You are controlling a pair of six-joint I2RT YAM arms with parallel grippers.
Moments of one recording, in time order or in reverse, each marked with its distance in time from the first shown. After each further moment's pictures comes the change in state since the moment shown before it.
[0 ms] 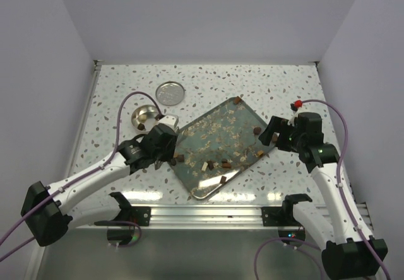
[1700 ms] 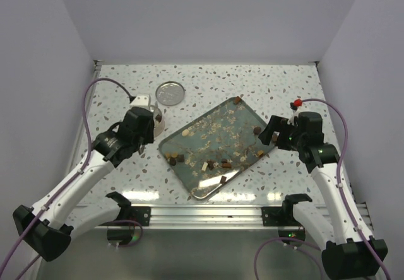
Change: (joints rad) left arm 0.251 -0.098 0.167 -0.137 -0.104 0.060; right arm 0.000 0.004 -0.001 0.024 -0.008 -0.027
